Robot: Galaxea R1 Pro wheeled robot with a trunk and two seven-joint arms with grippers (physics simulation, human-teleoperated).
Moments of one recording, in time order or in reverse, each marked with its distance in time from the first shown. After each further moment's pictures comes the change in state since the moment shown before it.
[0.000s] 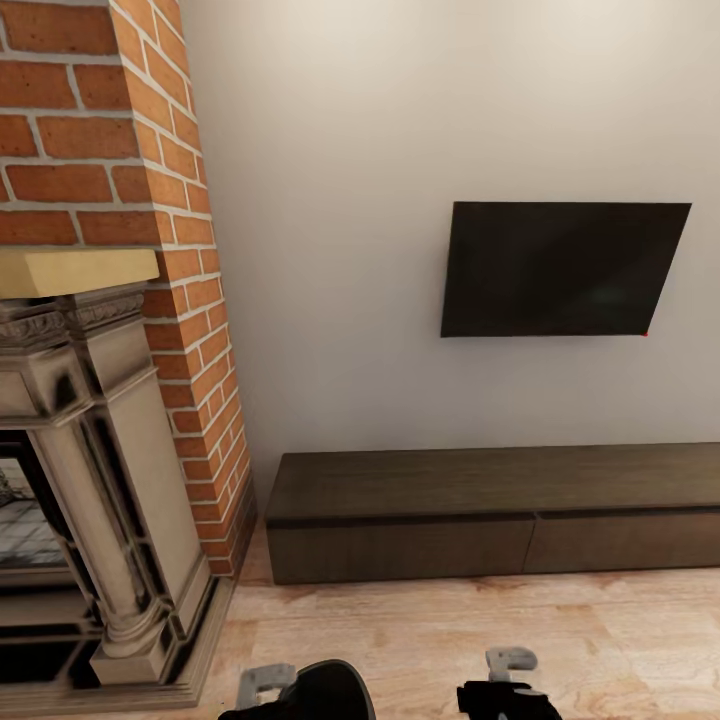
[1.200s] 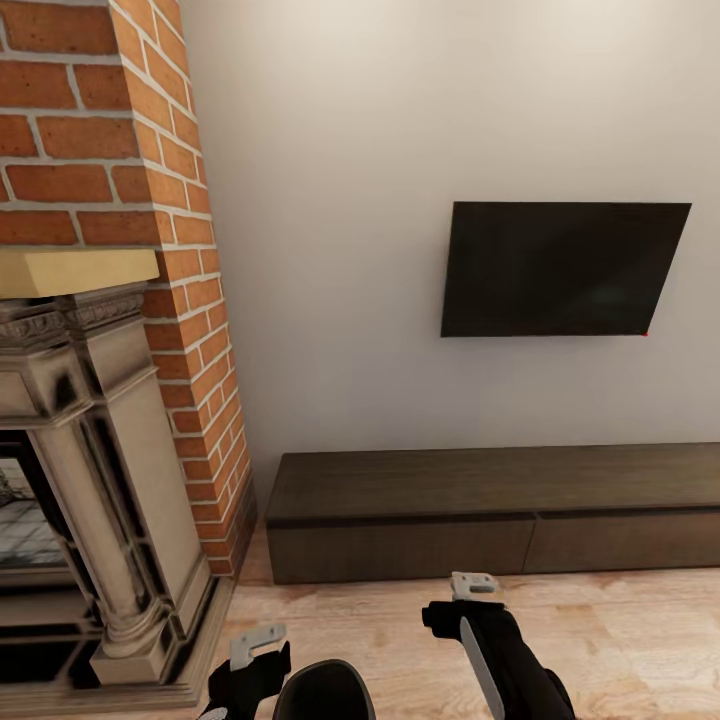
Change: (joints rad) left arm -0.039 -0.009 -0.025 0.007 0.024 -0.255 0.180; right arm -0.200 0.080 -0.004 0.015 0.005 0.110 0.013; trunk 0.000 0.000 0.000
